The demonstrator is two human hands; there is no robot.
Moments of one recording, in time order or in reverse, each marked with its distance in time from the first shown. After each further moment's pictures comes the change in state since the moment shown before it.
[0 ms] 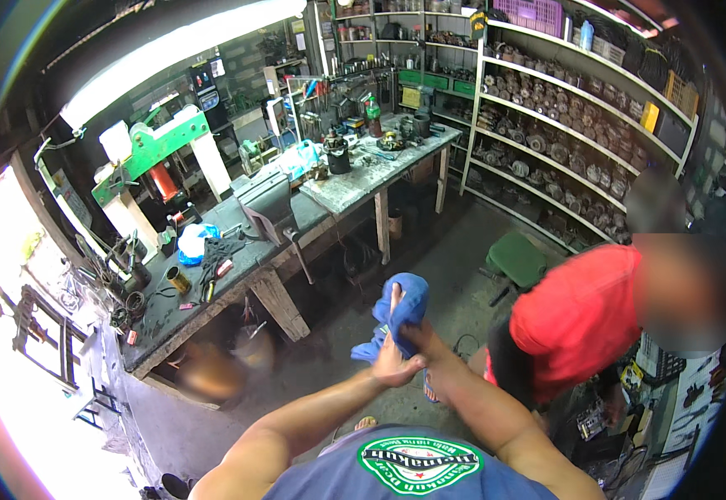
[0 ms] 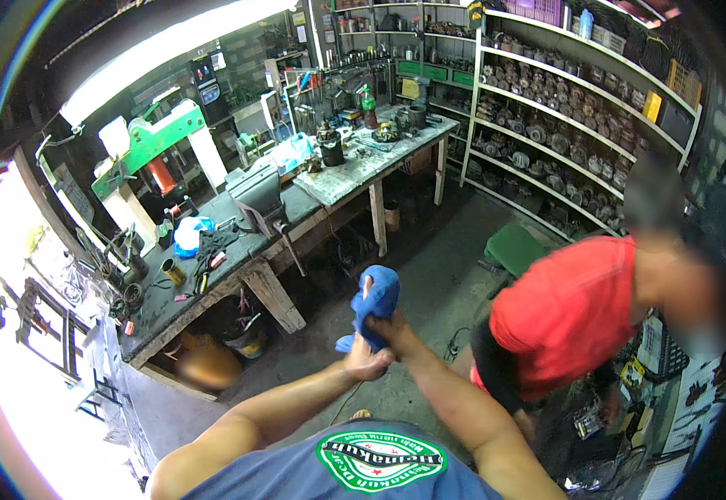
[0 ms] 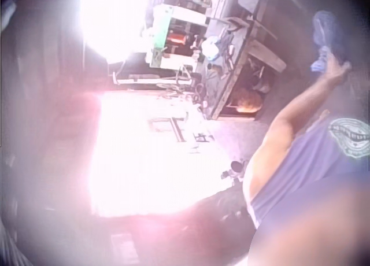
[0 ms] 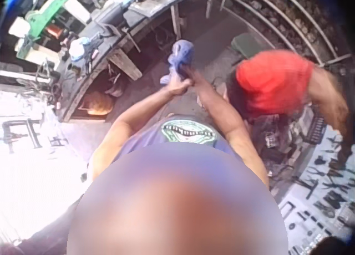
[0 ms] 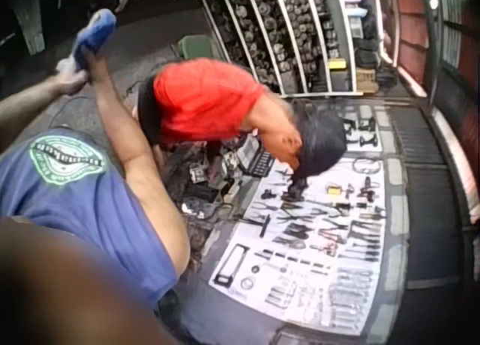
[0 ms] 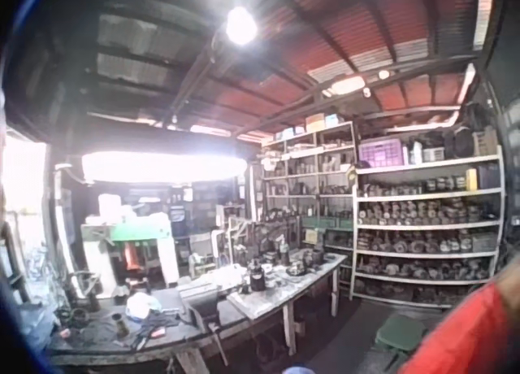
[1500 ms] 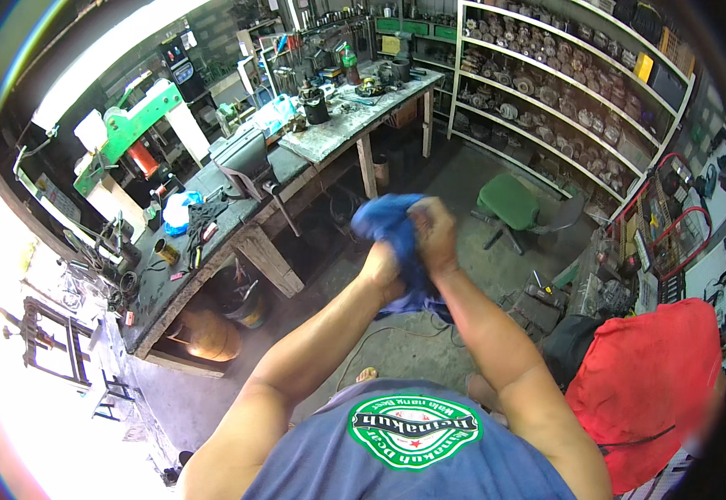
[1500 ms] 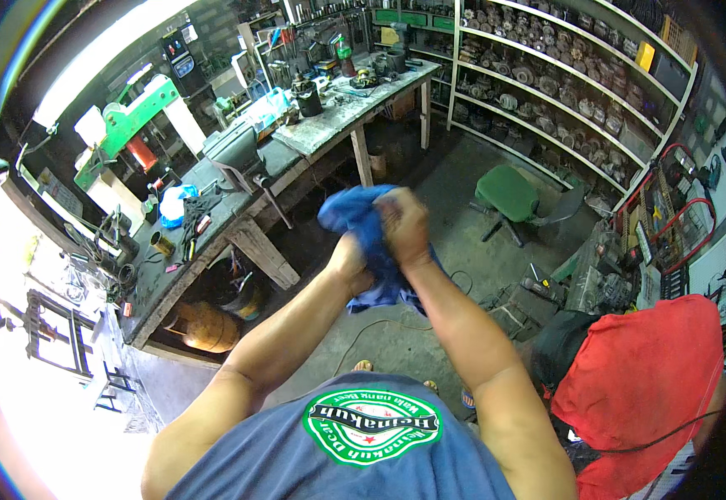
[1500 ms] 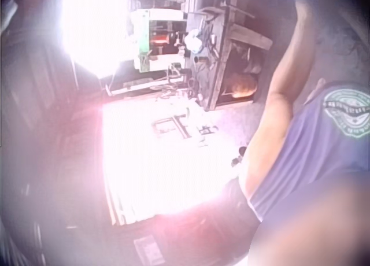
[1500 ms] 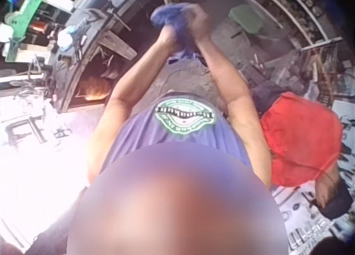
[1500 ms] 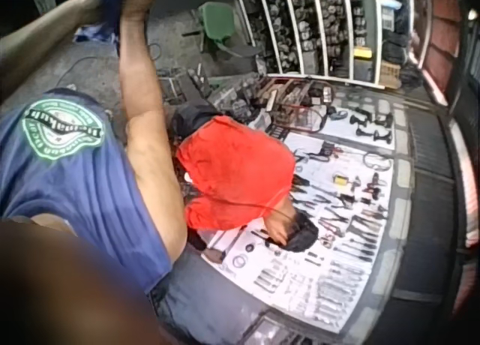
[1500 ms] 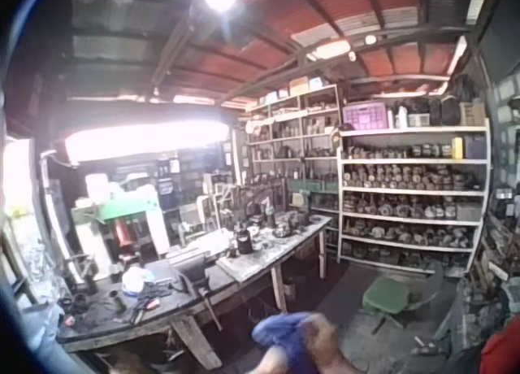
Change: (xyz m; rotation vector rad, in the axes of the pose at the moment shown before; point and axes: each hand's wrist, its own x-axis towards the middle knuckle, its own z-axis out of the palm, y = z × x) left_hand 0.087 0.058 0.054 -0.909 0.233 -0.993; right_hand 0.035 -0.052 -0.038 -0.902 0.370 -0.791
